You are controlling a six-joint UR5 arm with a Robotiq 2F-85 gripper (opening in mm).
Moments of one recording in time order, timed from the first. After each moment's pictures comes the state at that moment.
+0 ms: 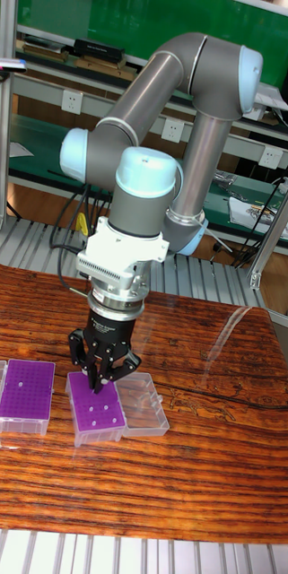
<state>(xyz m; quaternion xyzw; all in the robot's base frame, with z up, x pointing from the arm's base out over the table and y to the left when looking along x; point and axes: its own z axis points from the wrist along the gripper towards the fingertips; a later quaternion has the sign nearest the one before) 0.607 -0.041 0.060 0.23 0.97 0.02 0.07</state>
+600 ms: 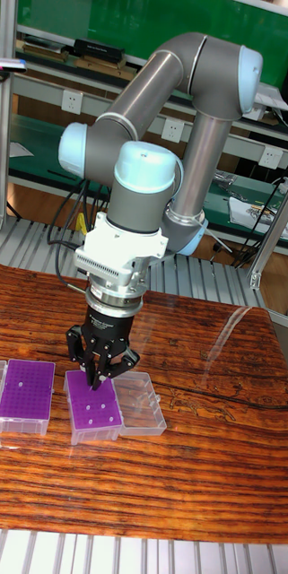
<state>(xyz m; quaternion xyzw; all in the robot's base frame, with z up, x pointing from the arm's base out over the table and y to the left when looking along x) 0.608 -0.045 0.068 0.23 0.97 0.02 0.07</state>
